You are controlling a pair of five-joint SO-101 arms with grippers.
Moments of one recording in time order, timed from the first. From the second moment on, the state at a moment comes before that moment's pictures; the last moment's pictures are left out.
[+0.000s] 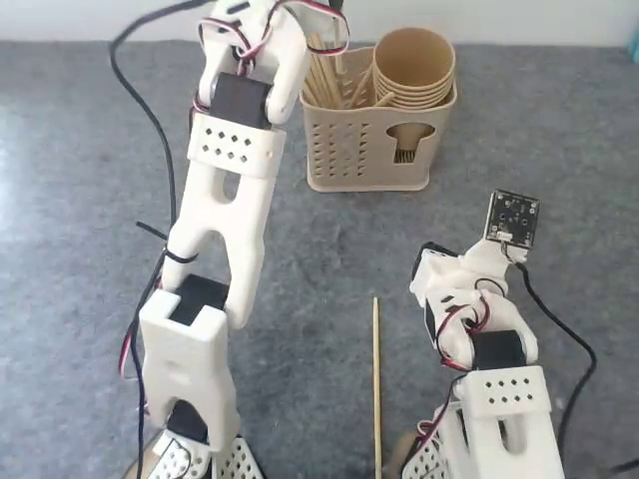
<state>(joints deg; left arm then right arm) 12.1 26.3 -53.8 31.3 11.9 -9.2 -64.8 73.6 42.1 -20.4</state>
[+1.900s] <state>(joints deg) -14.4 23.7 -67.8 98.8 11.9 -29.5 -15.1 55.2 49.5 -26.8</state>
